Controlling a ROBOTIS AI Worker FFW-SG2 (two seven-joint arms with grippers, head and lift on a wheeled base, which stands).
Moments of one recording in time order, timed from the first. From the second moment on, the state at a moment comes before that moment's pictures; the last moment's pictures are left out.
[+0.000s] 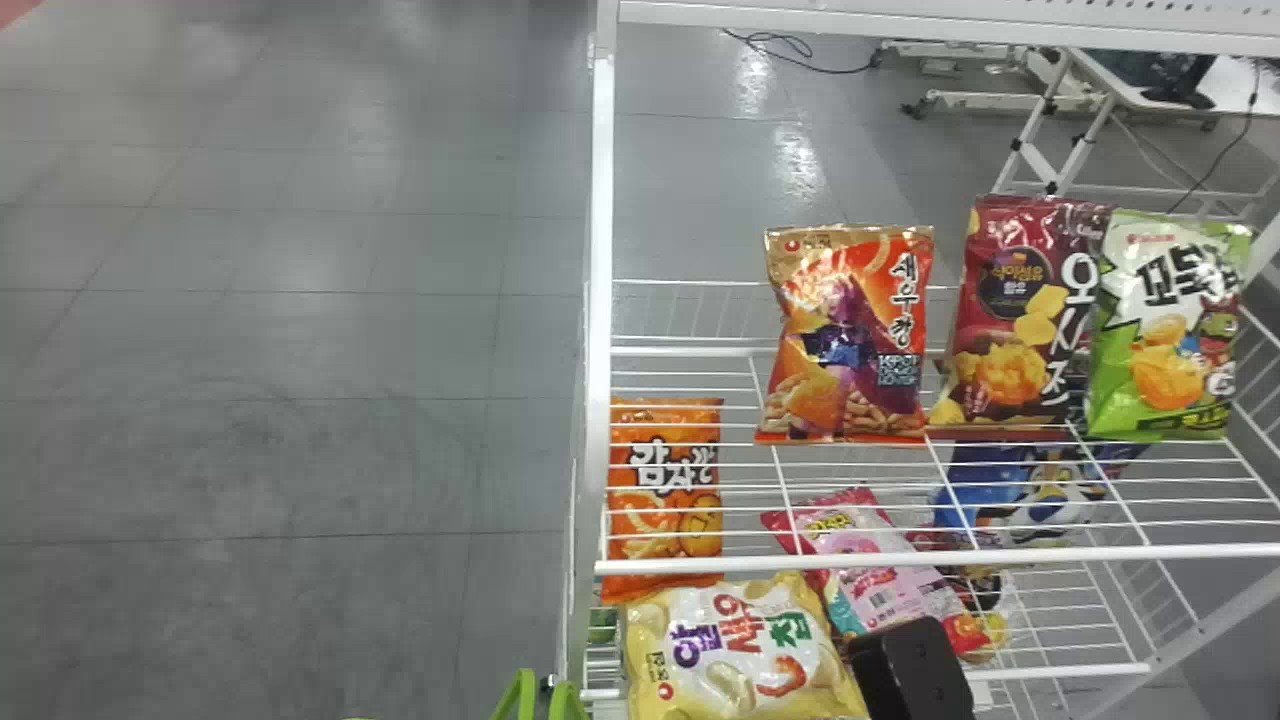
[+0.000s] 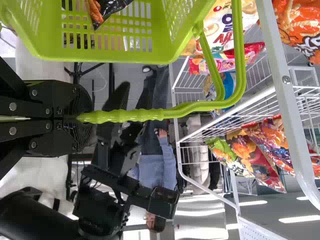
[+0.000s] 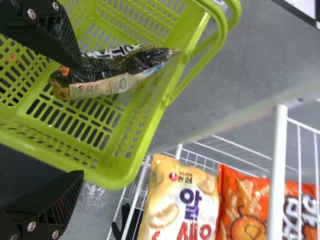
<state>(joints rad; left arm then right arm) 0.63 0.04 0.32 -2.26 0.84 1.57 -0.71 0.53 -0.19 0.04 -2.58 -0.30 1.57 0.19</state>
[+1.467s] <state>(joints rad) 0.61 0.00 0.28 -2.23 0.78 1.57 -0.71 0.63 -0.12 0.01 -2.23 -0.20 0.12 0.13</state>
